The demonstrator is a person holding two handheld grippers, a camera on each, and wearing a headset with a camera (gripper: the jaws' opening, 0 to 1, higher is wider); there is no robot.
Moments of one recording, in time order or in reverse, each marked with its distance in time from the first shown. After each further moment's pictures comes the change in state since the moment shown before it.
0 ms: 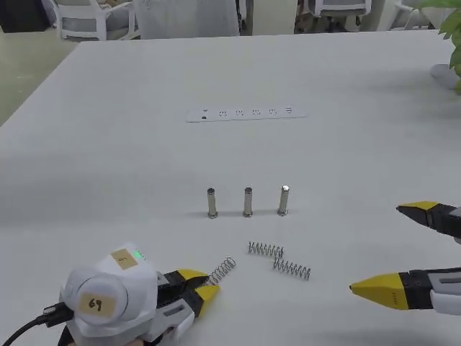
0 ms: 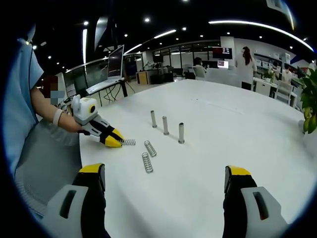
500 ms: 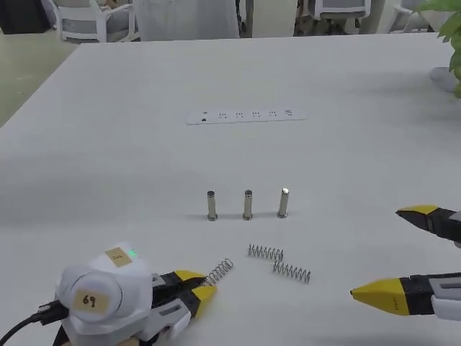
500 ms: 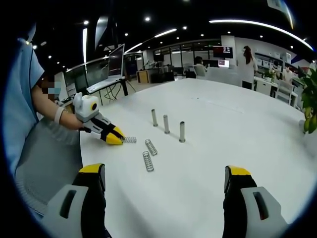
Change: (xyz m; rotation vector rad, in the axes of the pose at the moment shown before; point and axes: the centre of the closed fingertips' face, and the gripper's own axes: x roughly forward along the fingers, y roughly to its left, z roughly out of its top) left arm -0.001 0.005 0.001 -0.030 0.004 -0.007; right arm 0.000 0.000 -0.003 -0.002 0.012 0.005
